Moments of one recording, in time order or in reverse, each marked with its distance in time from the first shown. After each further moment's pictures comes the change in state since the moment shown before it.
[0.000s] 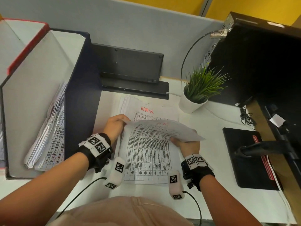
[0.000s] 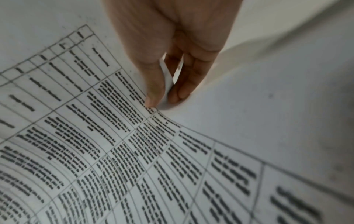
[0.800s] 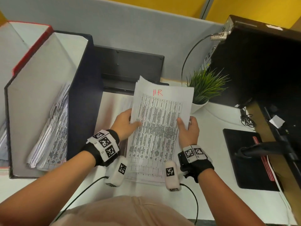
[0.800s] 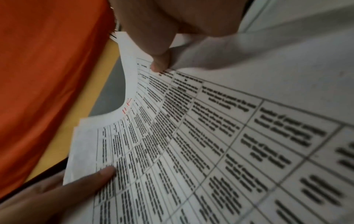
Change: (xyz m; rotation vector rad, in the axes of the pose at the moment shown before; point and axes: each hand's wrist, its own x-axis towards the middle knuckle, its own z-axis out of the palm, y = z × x) left_hand -0.004 0.018 0.011 0.337 -0.141 0.194; right_hand -0.004 -0.058 0.022 0.151 0.092 -0.101
